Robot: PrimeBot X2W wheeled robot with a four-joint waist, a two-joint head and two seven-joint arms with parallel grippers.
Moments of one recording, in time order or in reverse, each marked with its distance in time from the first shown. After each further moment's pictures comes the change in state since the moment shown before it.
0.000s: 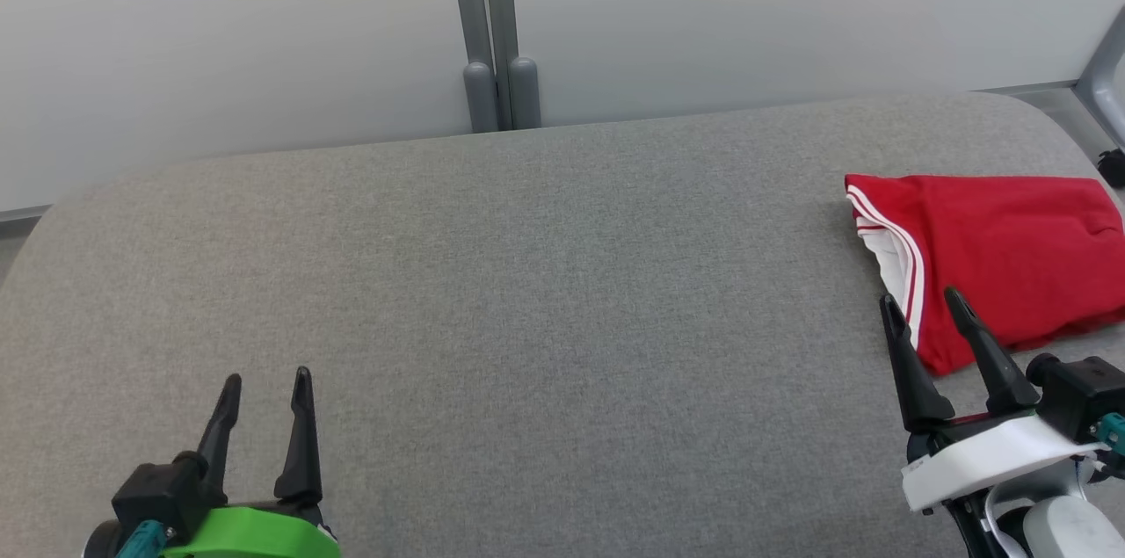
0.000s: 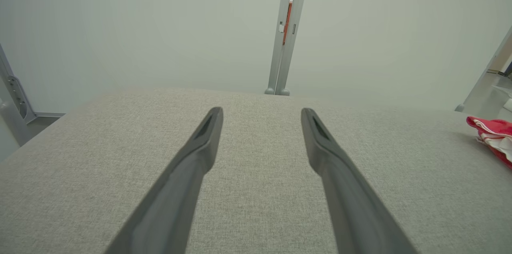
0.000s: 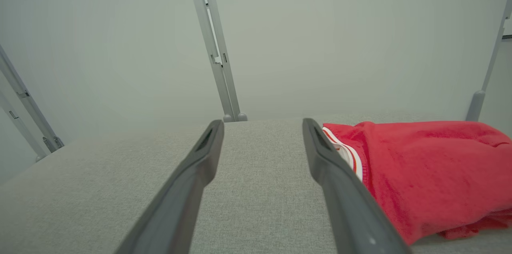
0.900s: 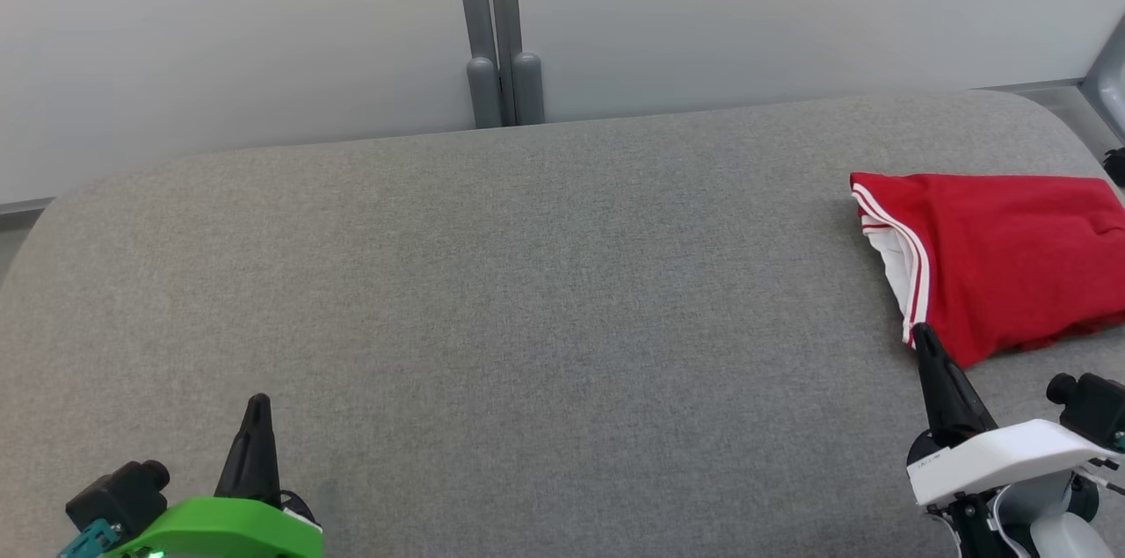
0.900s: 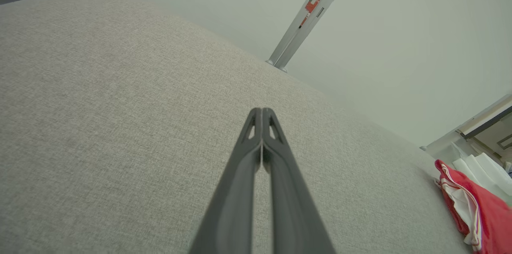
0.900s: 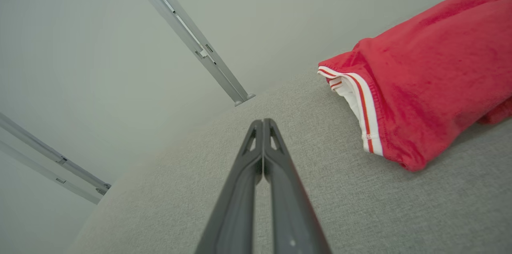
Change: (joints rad) left arm -0.002 -0.070 0.075 0.063 -0.316 -0.053 0.109; right arm 0.010 0.066 -0.041 0.076 0.338 0.000 0.084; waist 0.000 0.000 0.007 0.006
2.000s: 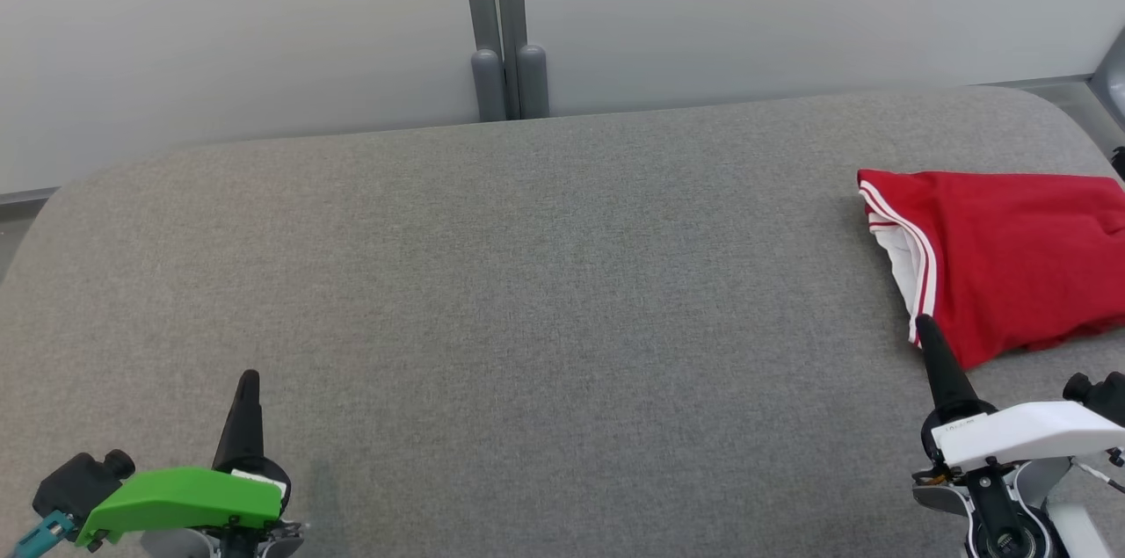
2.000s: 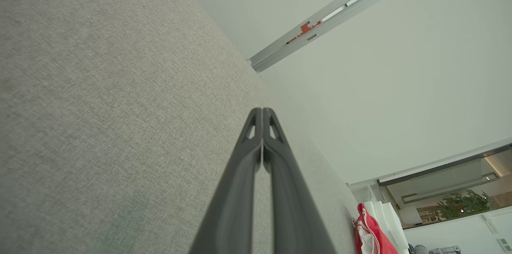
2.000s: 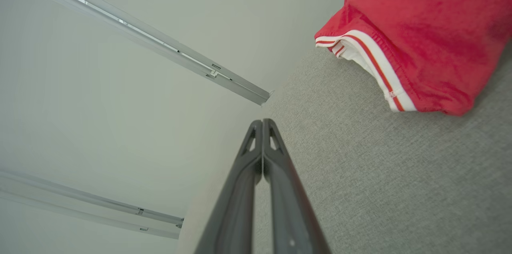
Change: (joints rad) left arm -0.054 -0.060 0.110 0.021 -0.341 -0.062 0.113; right arm -0.047 0.056 -0.067 0.042 0.373 0.000 0.098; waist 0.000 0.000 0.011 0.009
